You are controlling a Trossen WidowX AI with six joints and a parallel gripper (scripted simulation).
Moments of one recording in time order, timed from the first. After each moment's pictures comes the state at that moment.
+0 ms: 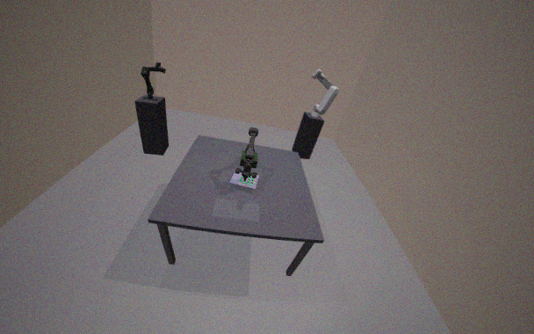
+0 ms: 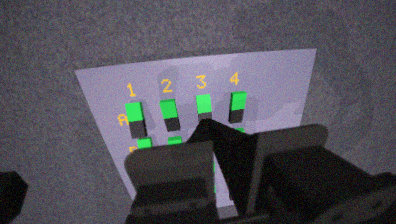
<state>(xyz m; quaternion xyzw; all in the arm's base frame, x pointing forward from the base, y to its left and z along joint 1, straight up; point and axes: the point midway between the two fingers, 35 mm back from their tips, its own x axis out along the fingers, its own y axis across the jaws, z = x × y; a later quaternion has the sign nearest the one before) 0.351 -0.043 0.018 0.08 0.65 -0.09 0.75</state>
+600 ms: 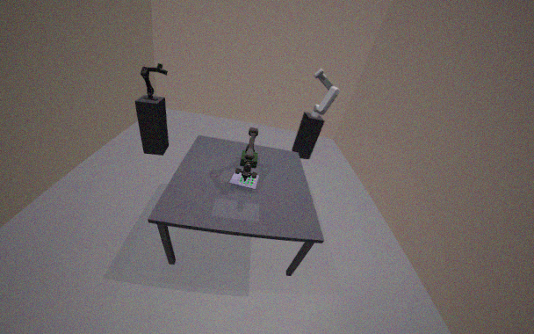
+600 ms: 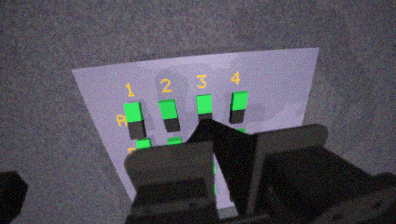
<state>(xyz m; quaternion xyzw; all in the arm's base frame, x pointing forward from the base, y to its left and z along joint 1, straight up) 0.351 -0.043 0.015 0.08 0.65 -0.09 0.75</state>
